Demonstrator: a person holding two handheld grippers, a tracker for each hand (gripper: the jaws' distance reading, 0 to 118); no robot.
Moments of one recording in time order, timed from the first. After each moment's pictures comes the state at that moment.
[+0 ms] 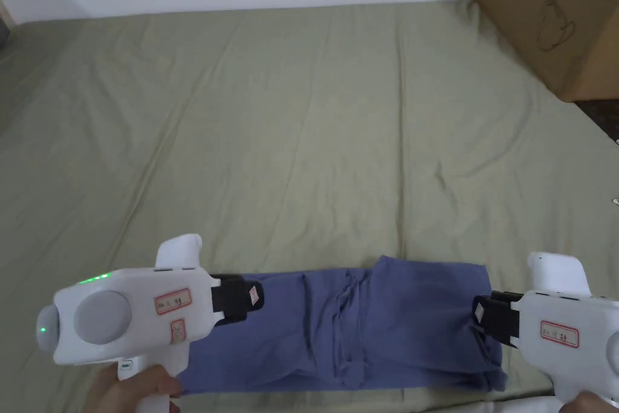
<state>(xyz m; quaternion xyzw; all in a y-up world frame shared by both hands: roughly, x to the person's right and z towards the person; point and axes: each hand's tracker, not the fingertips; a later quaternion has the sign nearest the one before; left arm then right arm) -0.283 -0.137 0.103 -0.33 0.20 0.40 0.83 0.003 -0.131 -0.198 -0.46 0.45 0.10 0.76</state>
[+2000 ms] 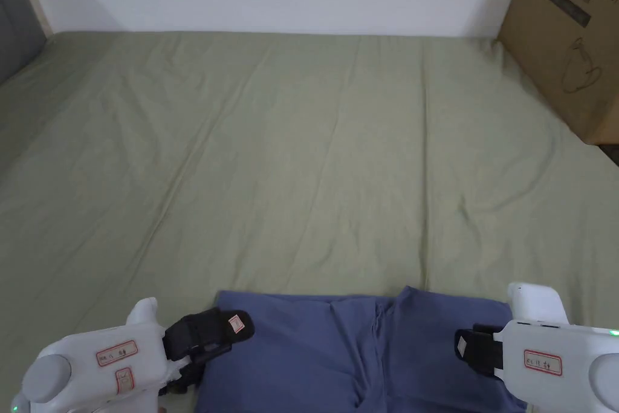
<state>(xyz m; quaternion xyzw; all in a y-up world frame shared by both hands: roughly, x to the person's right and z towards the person) -0.327 -0.210 0.188 -0.18 0.14 0.62 0.75 -0.035 -0.127 -0.176 -0.48 0.48 0.13 0.73</state>
